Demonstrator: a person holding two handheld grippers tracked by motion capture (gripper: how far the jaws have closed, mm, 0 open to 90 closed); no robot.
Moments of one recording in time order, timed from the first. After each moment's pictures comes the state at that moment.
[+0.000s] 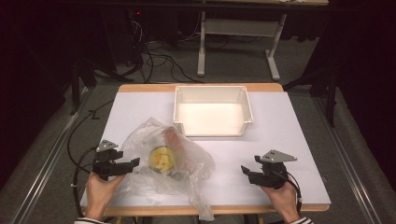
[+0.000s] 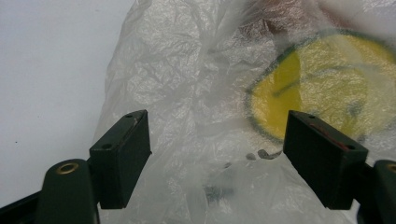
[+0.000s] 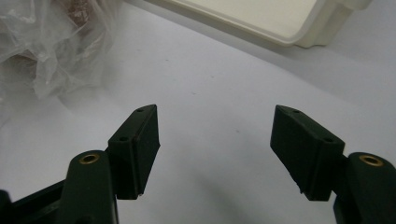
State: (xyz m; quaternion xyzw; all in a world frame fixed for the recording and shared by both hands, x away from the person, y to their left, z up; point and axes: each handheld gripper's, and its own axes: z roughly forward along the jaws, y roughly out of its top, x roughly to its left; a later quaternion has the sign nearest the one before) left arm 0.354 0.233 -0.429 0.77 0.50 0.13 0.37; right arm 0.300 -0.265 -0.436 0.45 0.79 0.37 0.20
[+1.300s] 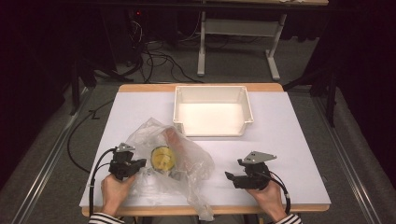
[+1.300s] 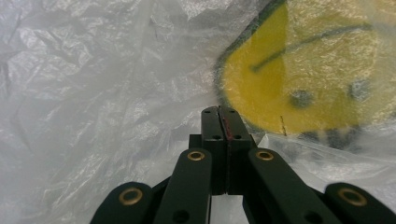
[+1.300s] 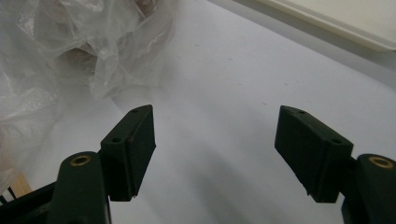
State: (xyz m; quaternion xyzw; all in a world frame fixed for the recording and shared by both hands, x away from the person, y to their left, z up) left arm 0.364 0.200 -0.458 0.80 0.48 0.08 0.35; right arm 0.308 -0.224 -0.446 0.41 0.82 0.37 0.15
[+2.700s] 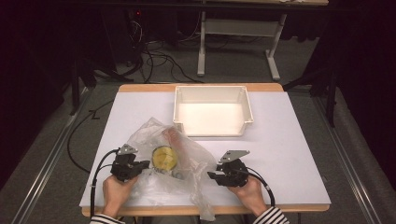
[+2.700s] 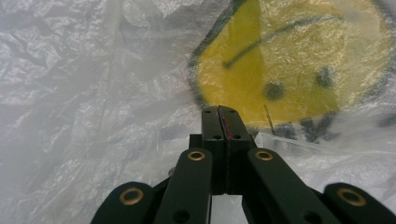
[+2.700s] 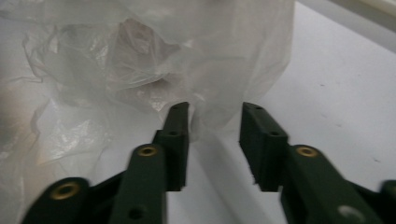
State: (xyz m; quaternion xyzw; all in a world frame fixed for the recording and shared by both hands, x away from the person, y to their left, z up) left arm 0.359 0.194 -0.458 0.81 0.45 0.07 0.37; right arm 0.326 -0.169 -0.457 0.36 0.86 0.36 0.09
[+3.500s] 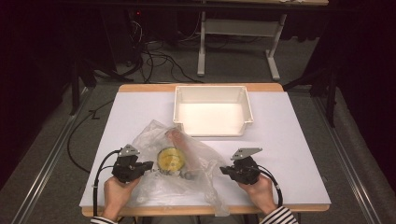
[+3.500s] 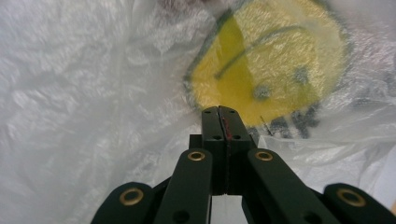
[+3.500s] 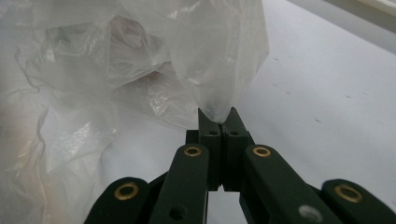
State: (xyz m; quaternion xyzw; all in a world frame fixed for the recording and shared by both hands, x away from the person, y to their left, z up) left arm 0.348 0.184 -0.441 0.82 0.42 0.07 0.39; right arm 0.329 -0.203 -0.454 0.38 0.85 0.36 0.08
